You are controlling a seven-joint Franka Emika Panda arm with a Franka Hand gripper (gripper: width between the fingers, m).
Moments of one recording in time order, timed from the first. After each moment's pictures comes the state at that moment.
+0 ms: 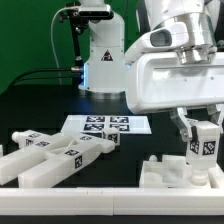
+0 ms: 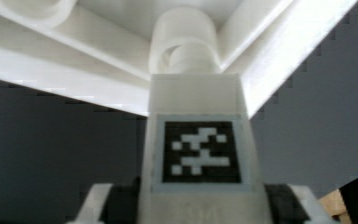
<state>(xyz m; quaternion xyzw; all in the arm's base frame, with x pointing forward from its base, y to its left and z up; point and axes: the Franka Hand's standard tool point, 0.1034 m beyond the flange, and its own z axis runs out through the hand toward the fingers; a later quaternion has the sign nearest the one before) 0.642 0.108 0.093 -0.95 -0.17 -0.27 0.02</state>
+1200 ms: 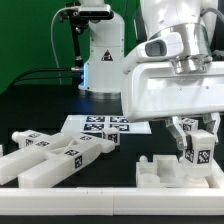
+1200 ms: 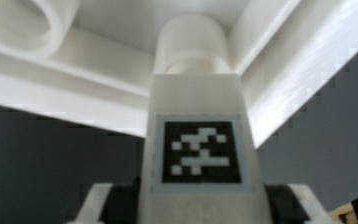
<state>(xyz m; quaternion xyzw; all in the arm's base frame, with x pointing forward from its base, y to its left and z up) 0.639 0.102 0.079 -0.95 -0.16 -0.27 0.02</state>
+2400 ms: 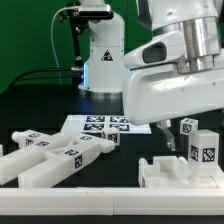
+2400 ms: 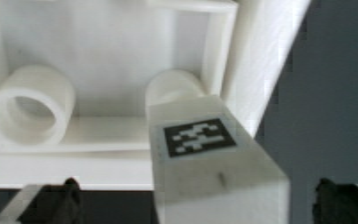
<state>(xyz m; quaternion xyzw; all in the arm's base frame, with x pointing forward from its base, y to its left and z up) 0.639 0.108 0.087 -0.99 -0.06 -0.09 0.08</state>
